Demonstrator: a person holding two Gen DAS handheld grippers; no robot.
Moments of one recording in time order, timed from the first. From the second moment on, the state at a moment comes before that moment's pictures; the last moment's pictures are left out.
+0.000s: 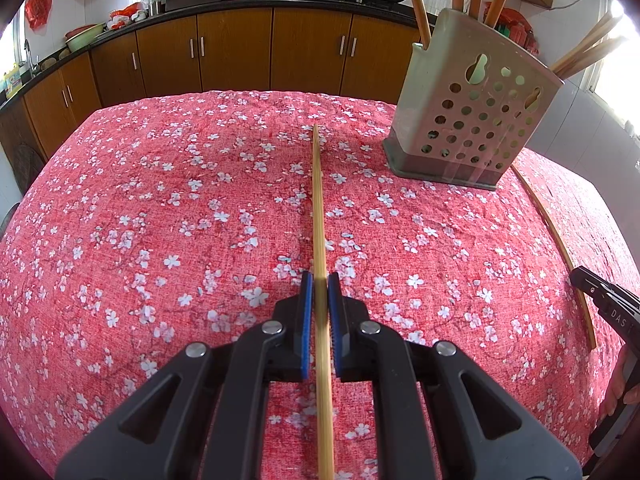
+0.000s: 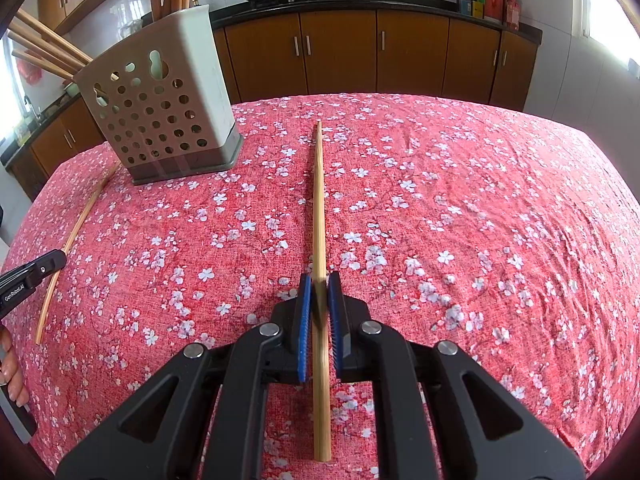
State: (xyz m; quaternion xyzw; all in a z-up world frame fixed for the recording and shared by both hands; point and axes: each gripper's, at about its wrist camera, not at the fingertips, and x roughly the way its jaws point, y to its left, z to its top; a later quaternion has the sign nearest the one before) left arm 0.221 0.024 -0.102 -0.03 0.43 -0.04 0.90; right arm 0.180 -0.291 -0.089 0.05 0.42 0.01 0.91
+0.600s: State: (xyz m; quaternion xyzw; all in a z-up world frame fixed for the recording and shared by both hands) left arm 0.222 0.023 -0.101 -0.03 0.43 -0.04 0.90; right arm 0.180 -0.291 -0.089 0.05 0.42 0.01 0.91
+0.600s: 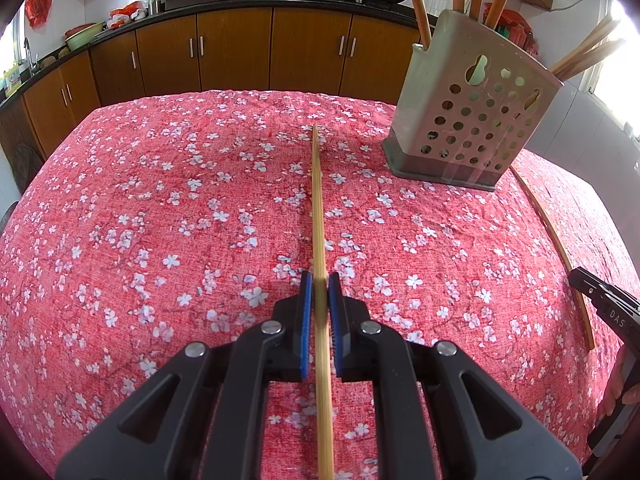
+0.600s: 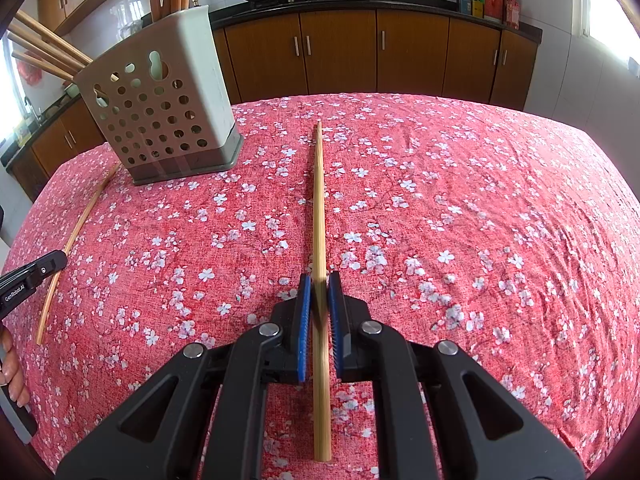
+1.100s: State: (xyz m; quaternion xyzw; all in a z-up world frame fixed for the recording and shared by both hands) left arm 0.202 0.016 -0.101 -0.01 0.43 -0.04 0.90; right arm 0.173 -0.295 -0.088 0.08 0.42 0.01 0.90
